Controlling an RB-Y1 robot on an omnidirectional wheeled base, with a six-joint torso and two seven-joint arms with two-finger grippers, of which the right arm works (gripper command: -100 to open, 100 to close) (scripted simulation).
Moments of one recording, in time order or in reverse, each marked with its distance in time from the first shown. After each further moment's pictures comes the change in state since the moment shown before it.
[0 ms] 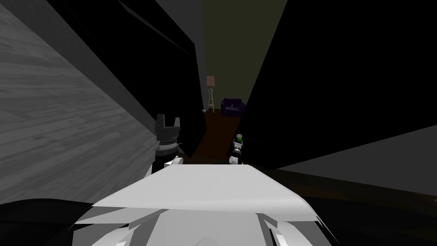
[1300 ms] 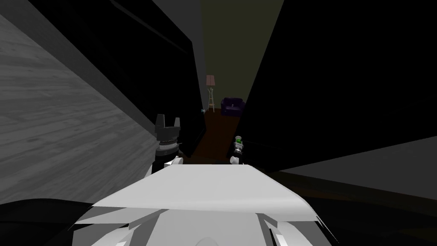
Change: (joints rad) arm 0.010 -0.017 0.003 -0.012 -0.023 0.007 -0.046
